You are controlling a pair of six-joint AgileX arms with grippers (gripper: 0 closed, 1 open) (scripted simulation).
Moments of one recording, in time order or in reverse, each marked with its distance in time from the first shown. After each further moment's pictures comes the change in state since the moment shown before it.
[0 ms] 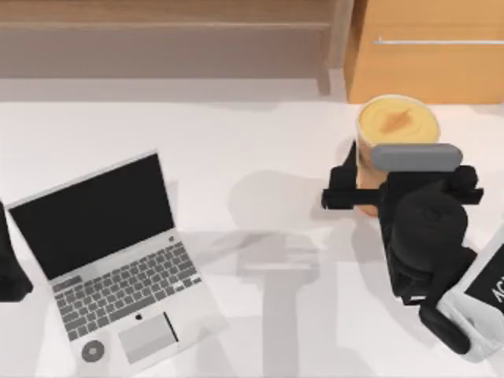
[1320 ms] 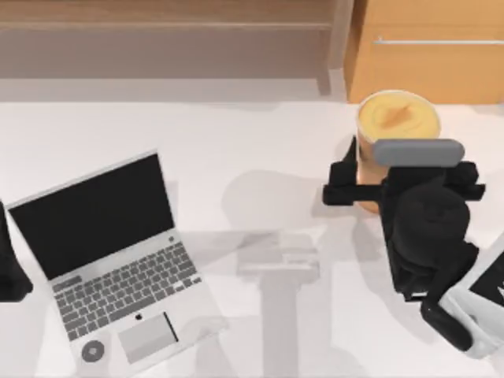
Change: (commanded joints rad) left arm 0.000 0.000 0.000 0.000 0.000 0.000; right arm 0.001 -0.039 -0.003 -0.037 0.000 0.002
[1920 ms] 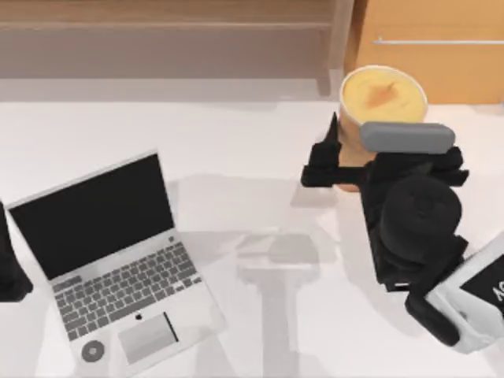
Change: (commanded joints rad) left arm 0.000 0.000 0.000 0.000 0.000 0.000; right arm 0.066 -0.057 0.049 0.014 0.019 0.035
